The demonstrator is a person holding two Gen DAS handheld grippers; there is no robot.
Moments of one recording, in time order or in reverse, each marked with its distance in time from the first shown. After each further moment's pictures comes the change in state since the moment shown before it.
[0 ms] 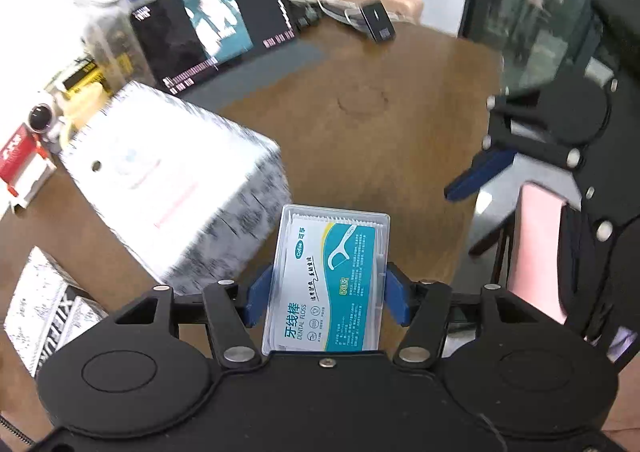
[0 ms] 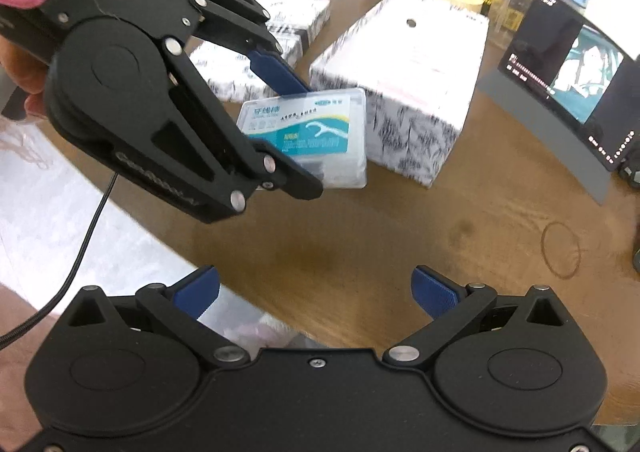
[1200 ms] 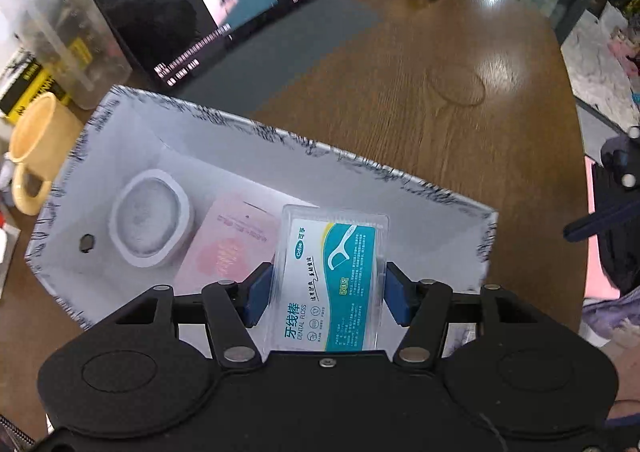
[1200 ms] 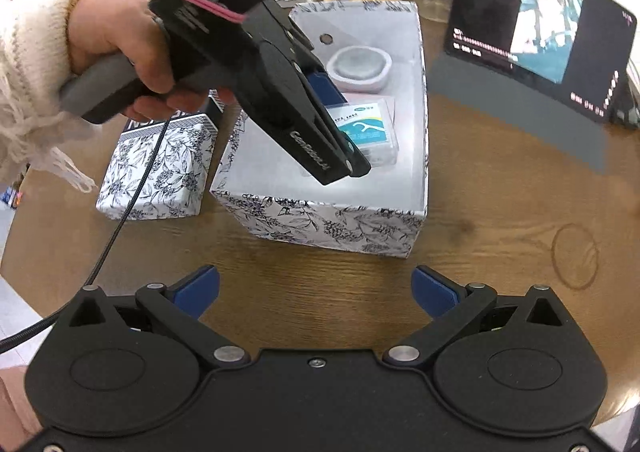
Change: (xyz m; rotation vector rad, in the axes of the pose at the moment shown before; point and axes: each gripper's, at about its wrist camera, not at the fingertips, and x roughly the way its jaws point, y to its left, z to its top) left arm 0.137 0.141 0.080 0.165 0.210 -0.121; right arm 0.063 -0.053 0.083 0.369 -0.007 -0.018
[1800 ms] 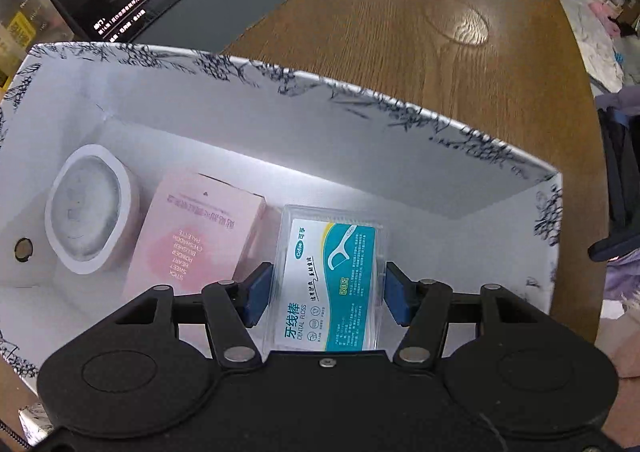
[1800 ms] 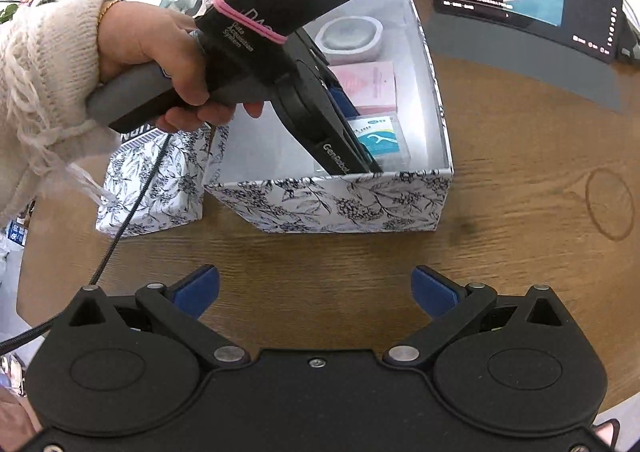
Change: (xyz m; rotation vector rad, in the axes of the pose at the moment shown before) left arm 0.049 0.004 -0.015 0.061 0.120 -0.062; right arm 0.023 -0.005 -0.010 0.139 0.016 0.041
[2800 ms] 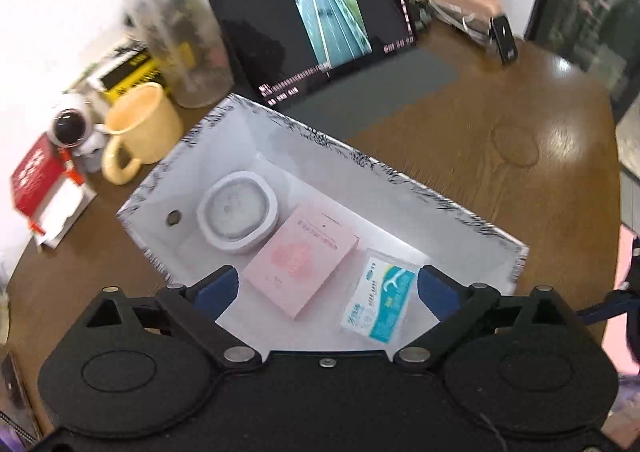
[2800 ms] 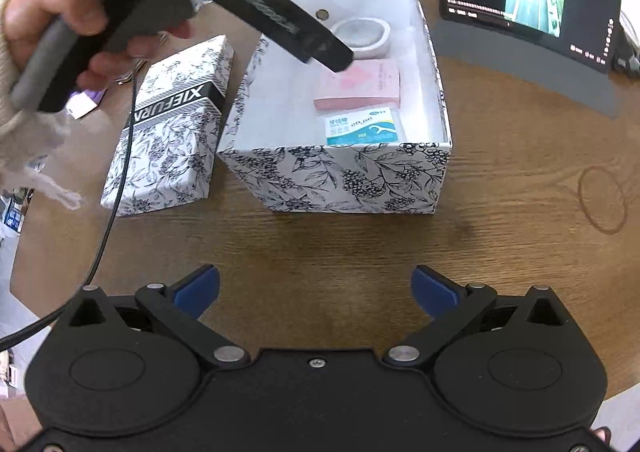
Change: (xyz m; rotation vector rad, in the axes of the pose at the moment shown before) left arm -0.112 -0.016 -0.033 -0.293 -0.288 0.264; right arm -0.014 0.014 -0.025 -0.063 -0.036 -0.011
